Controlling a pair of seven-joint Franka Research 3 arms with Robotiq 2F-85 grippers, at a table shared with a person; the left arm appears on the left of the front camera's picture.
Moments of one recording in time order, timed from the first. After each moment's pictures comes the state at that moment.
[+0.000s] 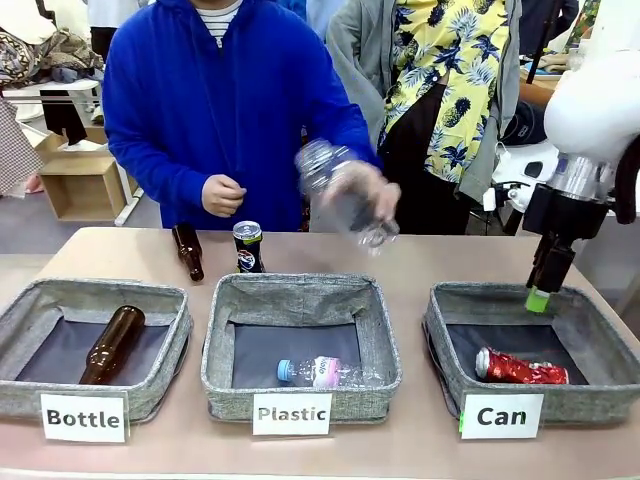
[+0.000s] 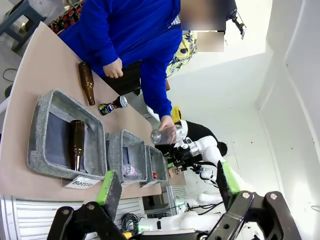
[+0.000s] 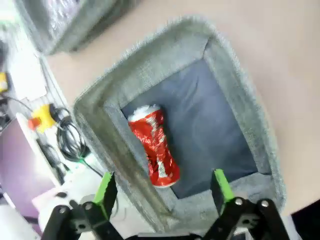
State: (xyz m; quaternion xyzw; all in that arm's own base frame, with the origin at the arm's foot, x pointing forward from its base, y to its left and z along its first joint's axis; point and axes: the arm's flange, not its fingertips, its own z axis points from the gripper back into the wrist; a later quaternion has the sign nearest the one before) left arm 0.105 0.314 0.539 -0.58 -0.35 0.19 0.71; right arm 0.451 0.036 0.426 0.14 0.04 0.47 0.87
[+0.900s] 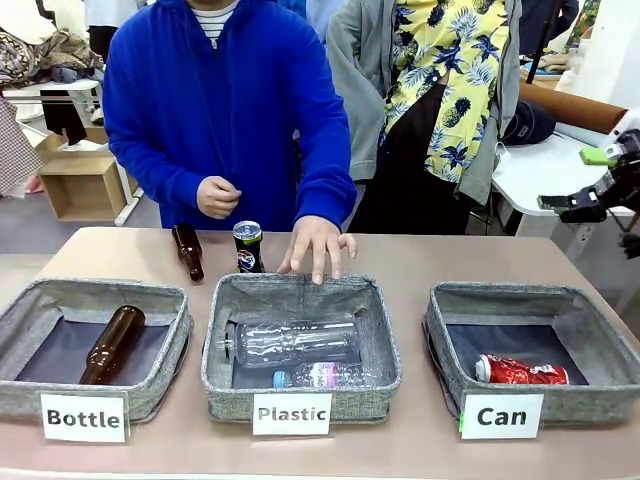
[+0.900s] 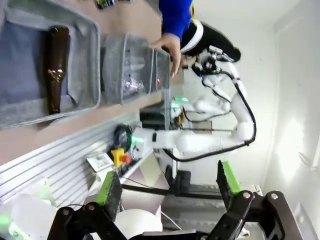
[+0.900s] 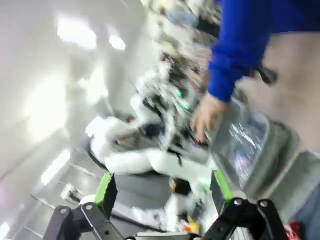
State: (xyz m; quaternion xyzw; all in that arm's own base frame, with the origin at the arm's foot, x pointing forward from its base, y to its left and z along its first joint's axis) left arm 0.247 0.209 0.470 -0.61 -0.05 0.06 0.79; right arm 0.447 -0.082 0.442 0.72 -0.13 0.12 0.66
